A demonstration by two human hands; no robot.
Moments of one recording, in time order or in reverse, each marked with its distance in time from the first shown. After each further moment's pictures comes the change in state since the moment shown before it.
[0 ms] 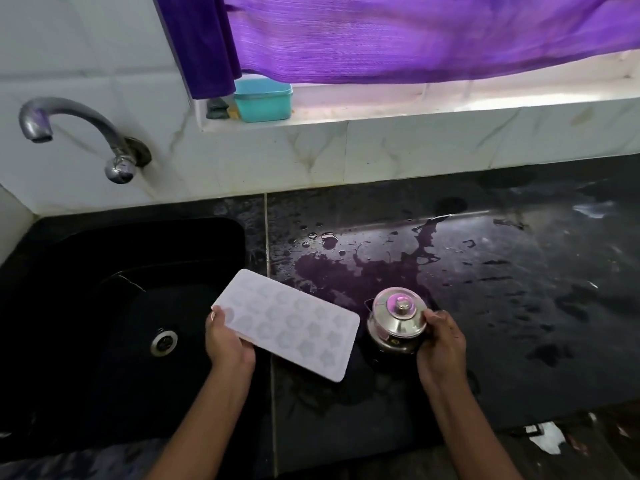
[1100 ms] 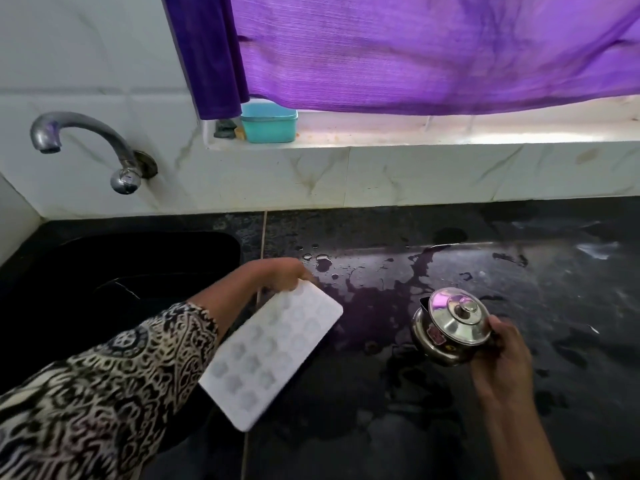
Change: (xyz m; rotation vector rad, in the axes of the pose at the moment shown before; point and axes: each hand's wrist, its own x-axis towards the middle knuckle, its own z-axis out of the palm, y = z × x) left_hand 0.040 0.012 0.162 2.144 -1.218 0.380; right_hand 0.065 -0.075 -0.030 0.087 0.011 -0.087
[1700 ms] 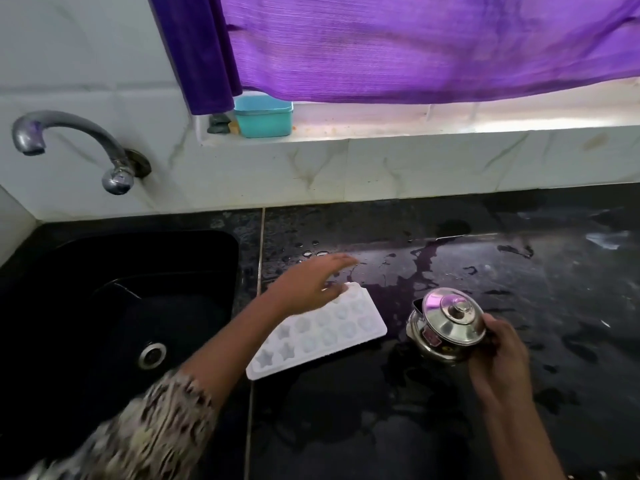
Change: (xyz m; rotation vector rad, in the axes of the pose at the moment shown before) left_hand -0.027 0.047 0.034 0.014 0.507 0.312; right_hand -0.002 0.008 0.003 -0.030 0.037 0.093
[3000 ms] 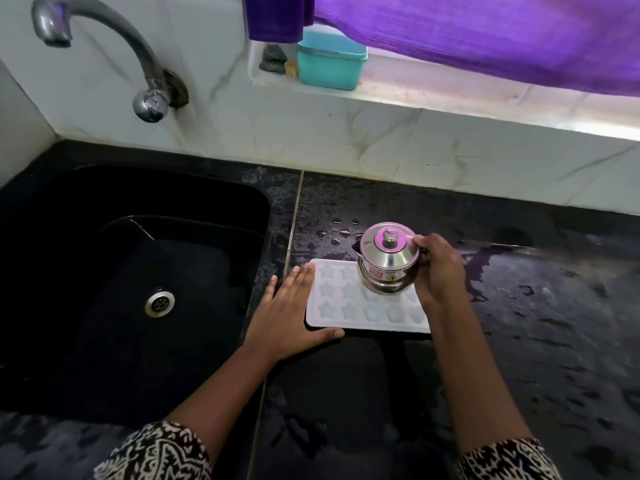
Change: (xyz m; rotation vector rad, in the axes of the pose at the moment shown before) left_hand -0.085 -0.059 0.085 0.041 0.148 -0.471; right_hand 0.036 0.082 0.159 -0.300 -0.326 0.132
